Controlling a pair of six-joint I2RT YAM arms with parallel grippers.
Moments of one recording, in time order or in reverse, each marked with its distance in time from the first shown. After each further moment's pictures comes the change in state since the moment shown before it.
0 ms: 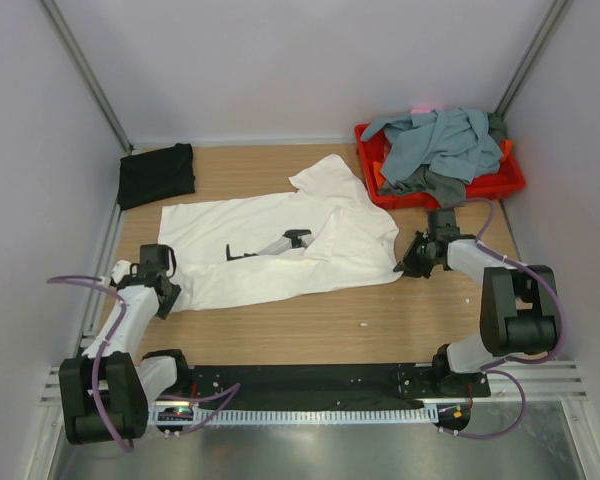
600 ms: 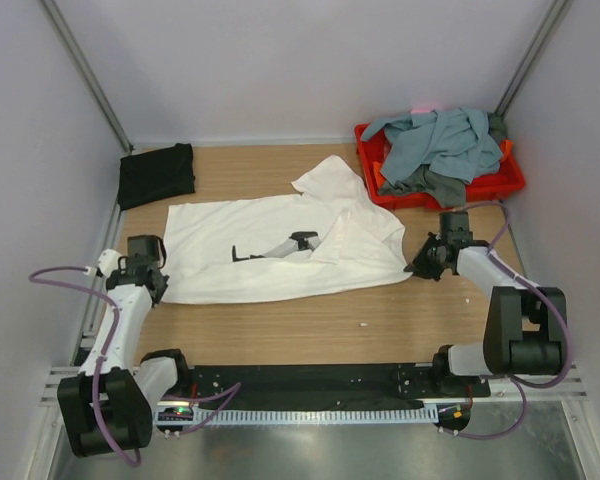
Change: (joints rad) left arm 0.036 -0.045 0.111 -0.062 -0.065 0.064; right arm -0.060 -0.098 -0.032 -0.042 0.034 0.009
